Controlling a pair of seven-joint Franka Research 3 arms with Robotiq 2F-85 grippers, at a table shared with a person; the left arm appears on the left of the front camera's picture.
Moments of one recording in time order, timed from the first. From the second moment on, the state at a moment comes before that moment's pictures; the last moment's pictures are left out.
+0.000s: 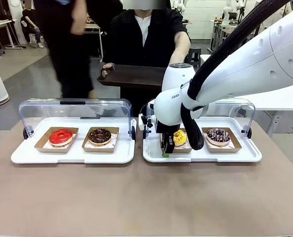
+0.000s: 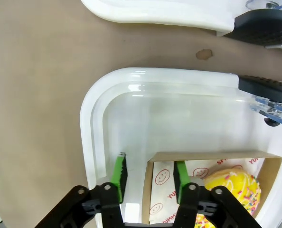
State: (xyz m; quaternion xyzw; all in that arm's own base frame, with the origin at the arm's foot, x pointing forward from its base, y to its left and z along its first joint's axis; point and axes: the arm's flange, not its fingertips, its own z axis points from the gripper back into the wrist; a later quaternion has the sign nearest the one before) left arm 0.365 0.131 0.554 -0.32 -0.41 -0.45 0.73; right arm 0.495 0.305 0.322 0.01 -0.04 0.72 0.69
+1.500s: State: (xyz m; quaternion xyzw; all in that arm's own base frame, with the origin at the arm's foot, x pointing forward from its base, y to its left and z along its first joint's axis) left arm 0.365 0.131 0.554 -0.32 -0.41 -0.45 0.73; right arm 0.430 0.333 0.412 -0.04 0.09 0.70 0.71
